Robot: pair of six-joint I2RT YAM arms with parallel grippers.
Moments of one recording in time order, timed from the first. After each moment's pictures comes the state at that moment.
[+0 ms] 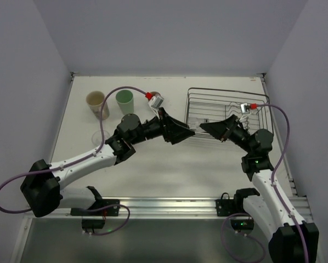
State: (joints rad) left arm -0.84 1.27 0.84 0.54 0.41 -0.77; right arm 0.11 0.78 0.46 0.51 -0.78 1.13
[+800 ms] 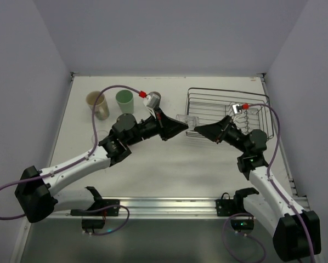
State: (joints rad) left arm -0.85 1.23 0.87 0.48 0.34 -0.72; right arm 0.19 0.86 0.41 0.68 -0.80 1.21
